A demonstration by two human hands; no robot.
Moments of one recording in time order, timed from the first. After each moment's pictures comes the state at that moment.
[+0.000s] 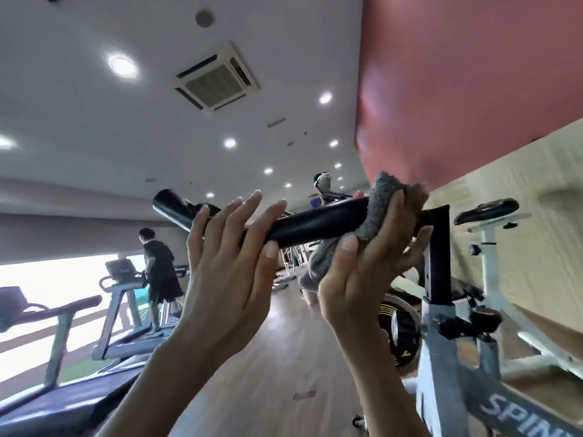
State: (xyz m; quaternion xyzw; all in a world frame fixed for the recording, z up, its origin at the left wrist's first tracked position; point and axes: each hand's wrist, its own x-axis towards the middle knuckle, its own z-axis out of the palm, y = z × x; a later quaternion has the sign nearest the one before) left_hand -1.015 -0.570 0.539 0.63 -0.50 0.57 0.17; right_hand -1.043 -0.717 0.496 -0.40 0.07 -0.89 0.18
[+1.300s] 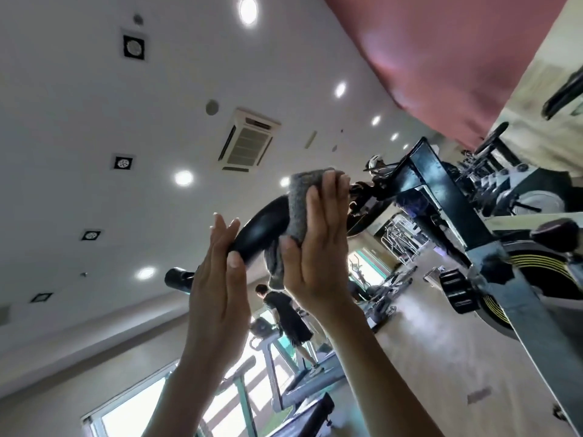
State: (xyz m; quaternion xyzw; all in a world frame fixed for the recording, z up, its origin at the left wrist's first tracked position) left_hand -1.056 -0.589 0.546 0.66 -0.52 0.52 0.15; right_hand -1.006 -0.722 0.520 -0.26 -0.10 -0.92 0.28
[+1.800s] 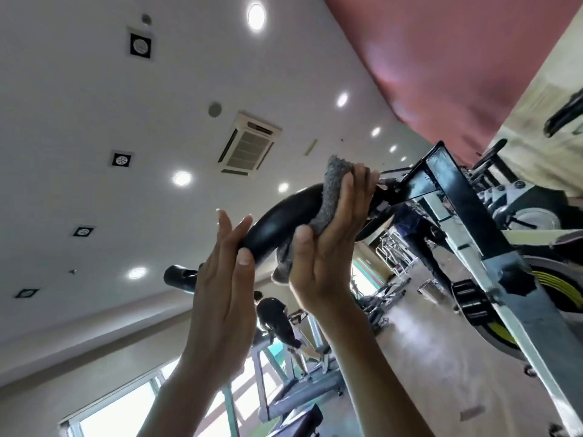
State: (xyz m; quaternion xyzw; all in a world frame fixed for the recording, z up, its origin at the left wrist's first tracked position) left_hand -1.043 -0.583 0.550 0.66 -0.54 0.49 0.16; right_hand -1.017 -0.714 0.531 -0.21 -0.09 -0.91 0.34
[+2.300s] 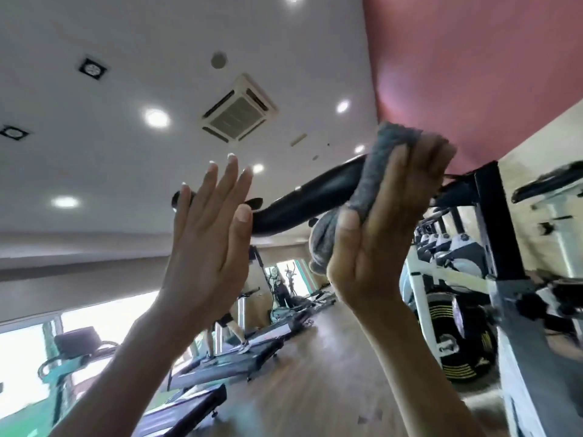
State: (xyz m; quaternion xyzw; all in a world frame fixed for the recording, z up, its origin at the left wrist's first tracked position) left_hand -0.990 -0.545 0.567 0.62 -0.52 0.58 0.13; right_hand -1.018 -0.707 0.510 -0.34 -0.03 -0.93 0.12
